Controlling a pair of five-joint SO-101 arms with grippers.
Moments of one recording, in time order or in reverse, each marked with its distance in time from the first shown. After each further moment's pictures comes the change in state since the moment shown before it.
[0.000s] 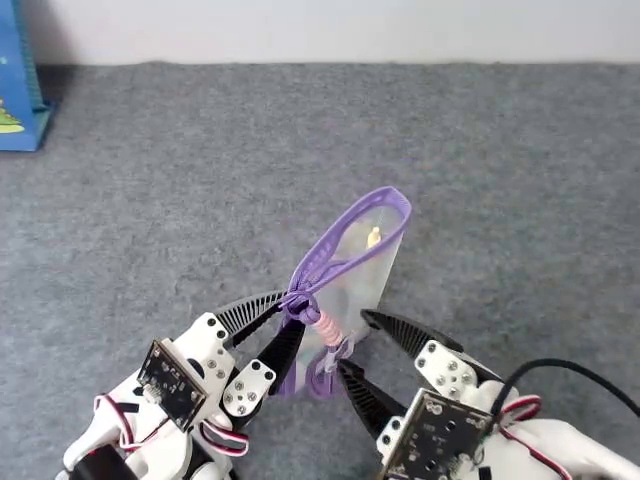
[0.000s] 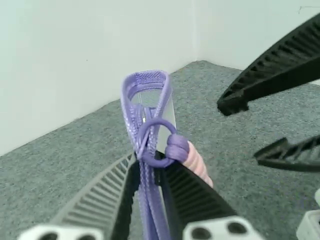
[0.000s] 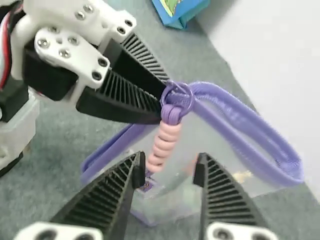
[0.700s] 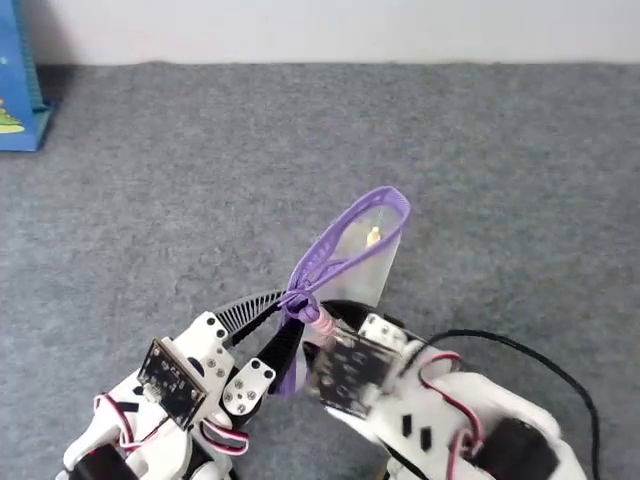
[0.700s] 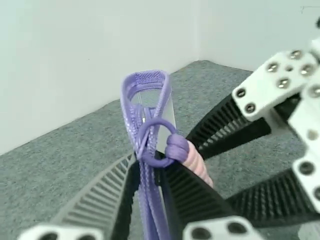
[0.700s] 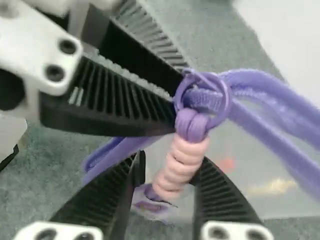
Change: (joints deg) left arm -0.4 0.0 0.0 0.0 0.0; right arm 0.0 3.9 16.2 -12.4 -2.5
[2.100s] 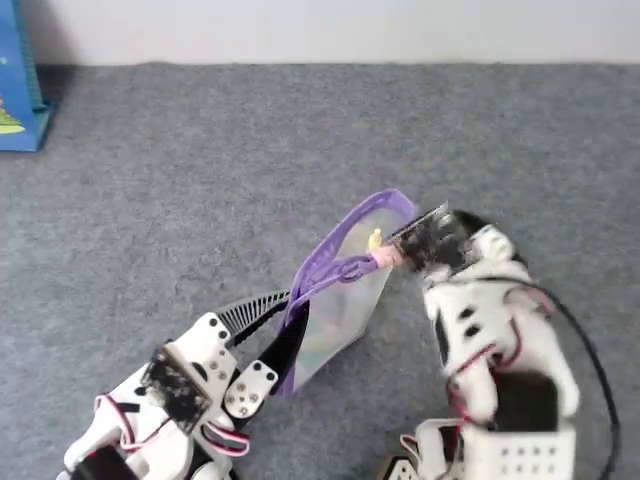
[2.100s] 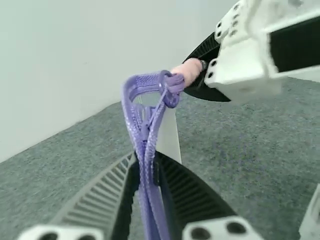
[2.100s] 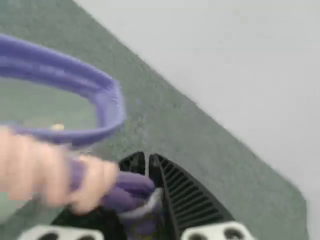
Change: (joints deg) left arm 0.1 0.0 0.0 0.0 -1.7; right arm 48.3 7.6 4.8 -24.3 15.0
